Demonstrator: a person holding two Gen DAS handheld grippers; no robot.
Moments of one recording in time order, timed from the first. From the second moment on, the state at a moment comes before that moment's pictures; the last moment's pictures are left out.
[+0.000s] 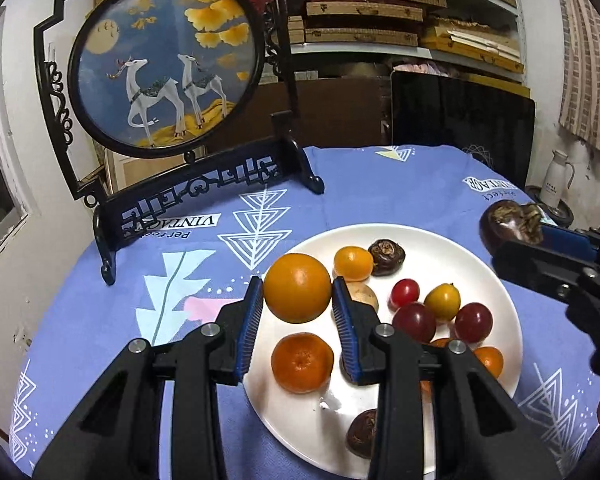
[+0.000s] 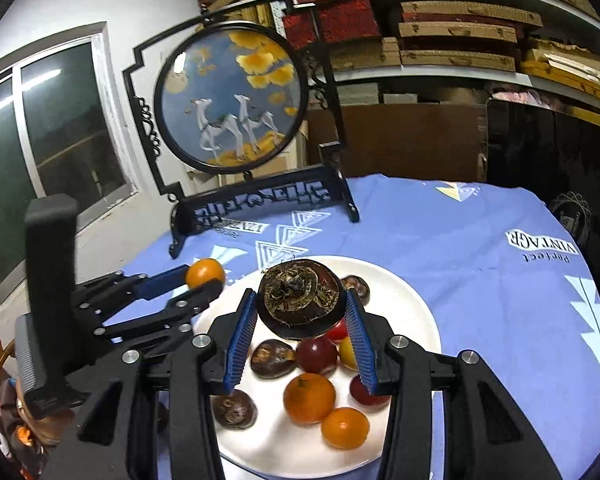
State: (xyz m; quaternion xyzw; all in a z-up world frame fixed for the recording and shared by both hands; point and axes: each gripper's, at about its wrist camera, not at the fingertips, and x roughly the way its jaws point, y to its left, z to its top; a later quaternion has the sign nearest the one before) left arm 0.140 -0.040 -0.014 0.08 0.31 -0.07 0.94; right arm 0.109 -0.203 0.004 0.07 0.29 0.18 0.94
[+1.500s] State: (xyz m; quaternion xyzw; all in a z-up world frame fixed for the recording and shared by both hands) left arm 0.149 -0.004 -0.005 0.04 0.28 -0.02 0.96; right arm 0.114 -0.206 -0.013 0.08 0.29 0.13 0.95
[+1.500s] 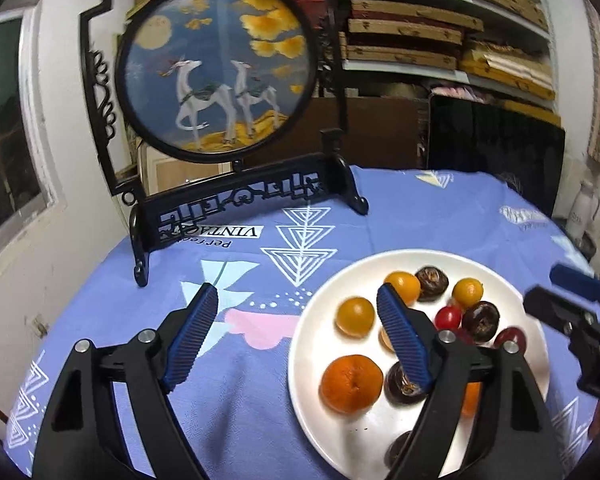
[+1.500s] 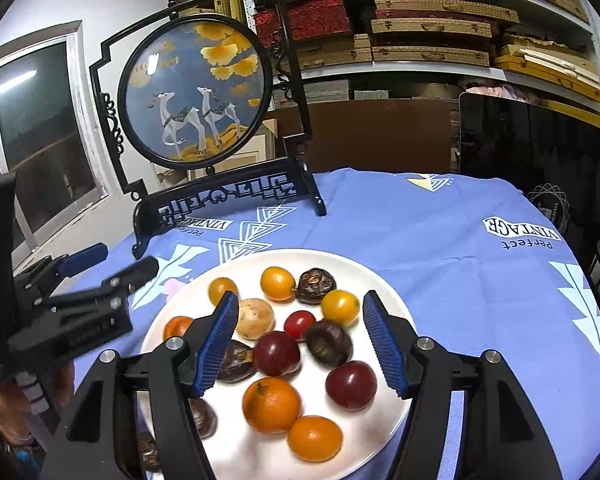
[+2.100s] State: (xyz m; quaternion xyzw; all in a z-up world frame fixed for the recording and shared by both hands) left arm 0.047 0.090 0.013 0.05 0.29 -0.01 0.96; right arm 0.022 -0.084 -0.085 -0.05 0.43 0.25 0.87
